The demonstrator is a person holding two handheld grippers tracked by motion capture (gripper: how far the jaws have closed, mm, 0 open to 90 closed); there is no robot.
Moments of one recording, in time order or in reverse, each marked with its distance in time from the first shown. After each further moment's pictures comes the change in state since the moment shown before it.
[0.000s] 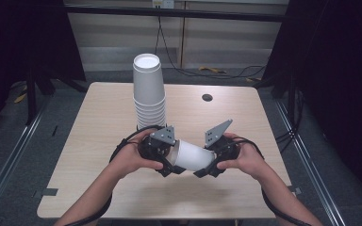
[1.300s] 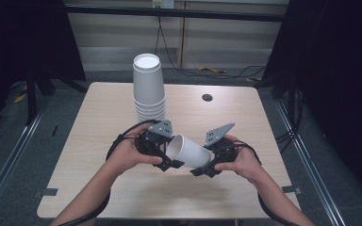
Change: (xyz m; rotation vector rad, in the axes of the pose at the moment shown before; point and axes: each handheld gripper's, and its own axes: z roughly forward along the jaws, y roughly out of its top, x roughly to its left) left arm 0.002 0.010 -0.016 0.018 0.050 -0.047; right arm -0.003 -0.014 0.011 -0.093 -0.071 0.071
